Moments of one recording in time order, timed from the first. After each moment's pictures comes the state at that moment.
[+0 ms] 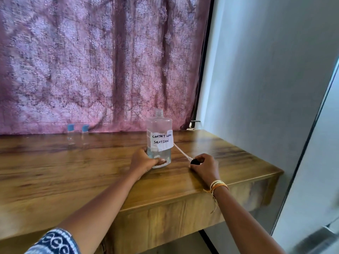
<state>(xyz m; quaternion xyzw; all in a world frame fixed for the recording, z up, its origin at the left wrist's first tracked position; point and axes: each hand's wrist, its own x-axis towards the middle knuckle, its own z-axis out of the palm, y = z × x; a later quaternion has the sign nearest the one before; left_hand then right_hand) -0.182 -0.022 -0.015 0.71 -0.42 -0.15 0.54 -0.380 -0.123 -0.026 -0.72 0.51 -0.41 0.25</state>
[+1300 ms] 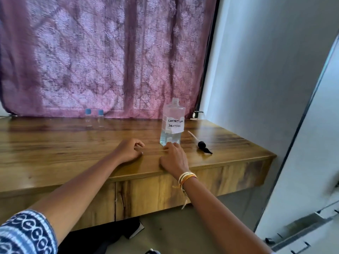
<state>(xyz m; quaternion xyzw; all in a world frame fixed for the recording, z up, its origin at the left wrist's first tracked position) -0.133 0.080 -0.021 0.75 -0.57 -0.06 0.33 -0.312 0.018 -0.031 -0.83 0.43 -0.30 0.16</state>
